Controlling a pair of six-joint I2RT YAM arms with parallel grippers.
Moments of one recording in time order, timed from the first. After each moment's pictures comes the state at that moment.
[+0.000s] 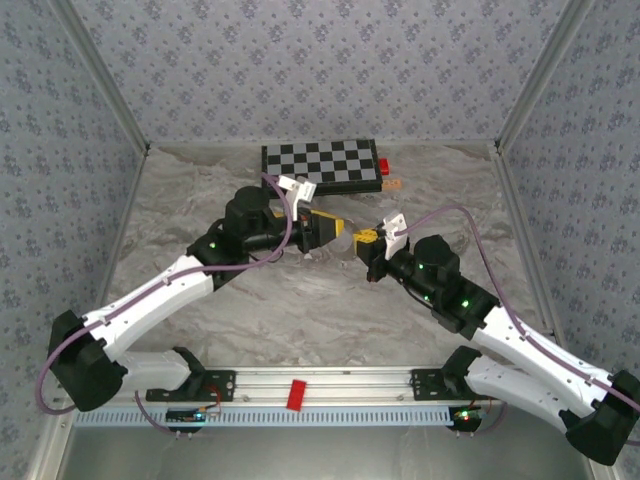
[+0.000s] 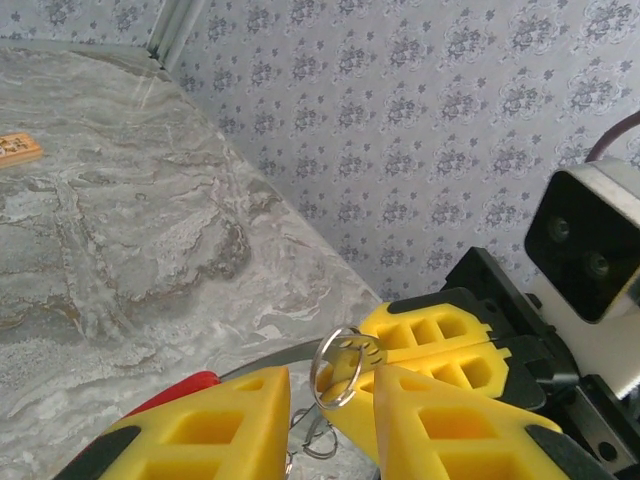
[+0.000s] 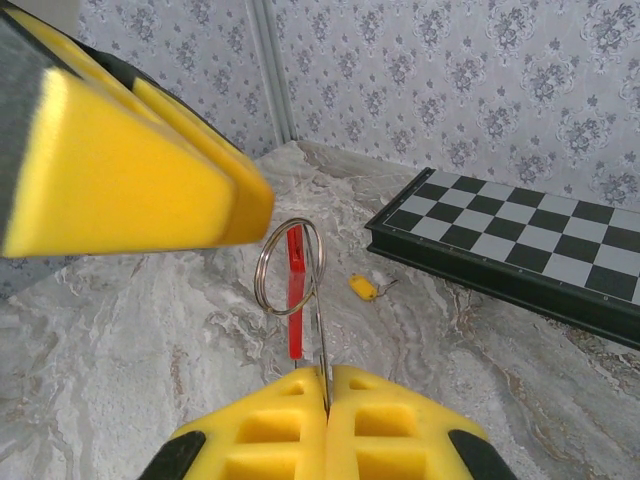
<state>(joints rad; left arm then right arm) -0.78 1.23 1.03 0.00 0.45 -0.59 0.79 0.81 0.68 -0.04 0.01 0.13</state>
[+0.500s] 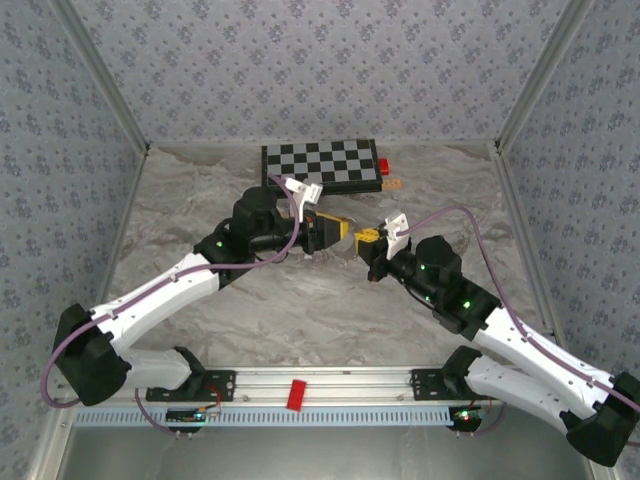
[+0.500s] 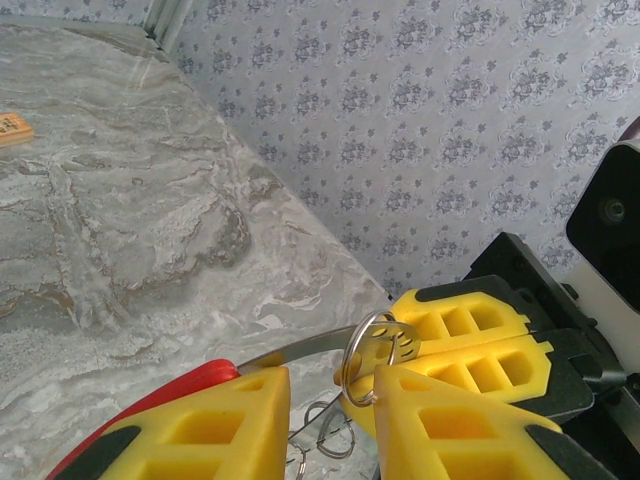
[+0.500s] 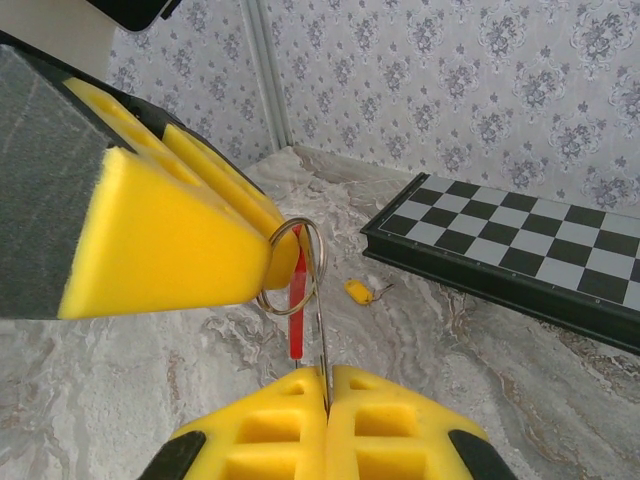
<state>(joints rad) -0.80 1.27 1.03 0.00 0.45 -0.59 0.79 0.80 0.68 -0.04 0.02 0.13</state>
